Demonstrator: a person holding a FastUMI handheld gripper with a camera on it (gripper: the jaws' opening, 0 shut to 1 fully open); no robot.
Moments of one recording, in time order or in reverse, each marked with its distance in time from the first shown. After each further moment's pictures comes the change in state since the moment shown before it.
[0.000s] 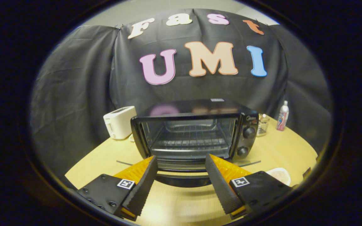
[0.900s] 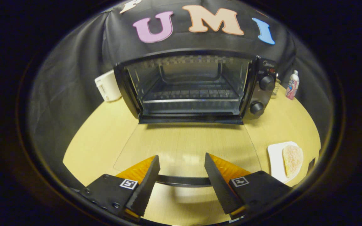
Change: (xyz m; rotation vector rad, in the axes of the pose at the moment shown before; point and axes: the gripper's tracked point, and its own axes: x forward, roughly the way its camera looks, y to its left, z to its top) arm 0.019 -0.008 -0.099 -0.039 0.399 -0.011
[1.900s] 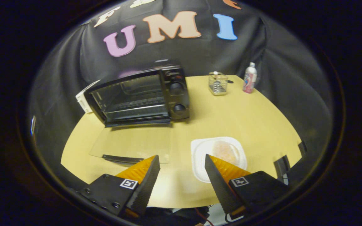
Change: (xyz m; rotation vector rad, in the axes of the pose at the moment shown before) arm -0.097 -0.196 -0.005 0.147 -0.020 -0.152
